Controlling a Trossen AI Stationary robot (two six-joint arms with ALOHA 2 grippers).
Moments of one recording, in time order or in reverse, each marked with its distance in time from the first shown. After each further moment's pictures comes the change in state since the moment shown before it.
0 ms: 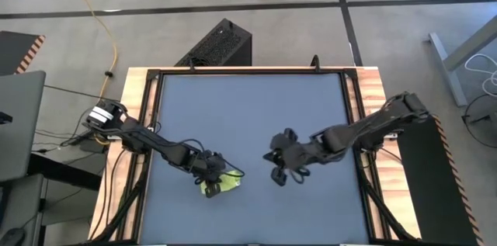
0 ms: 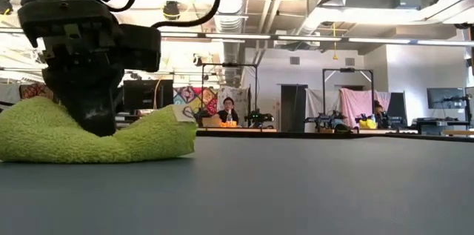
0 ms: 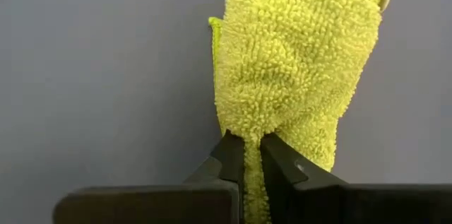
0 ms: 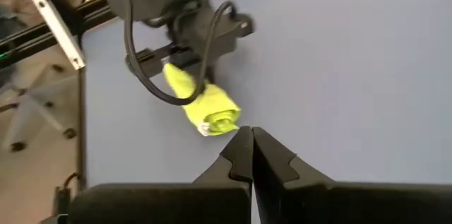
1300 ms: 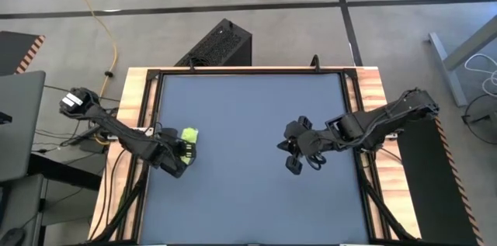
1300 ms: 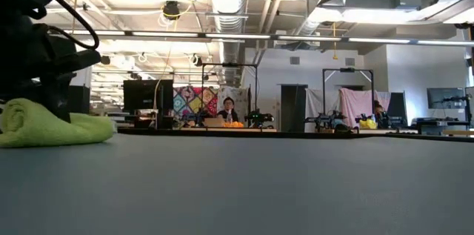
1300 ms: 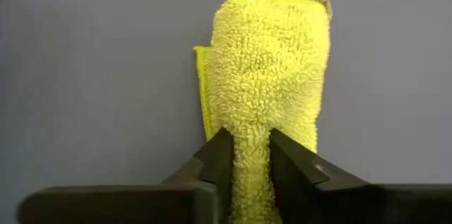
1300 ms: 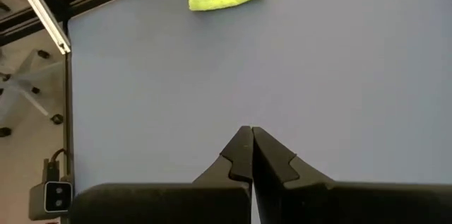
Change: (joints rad) left arm -0.128 -0.453 -0.218 -0.618 -0.549 -1.188; right arm -0.042 -0.136 0.000 -0.179 -0.043 -0.033
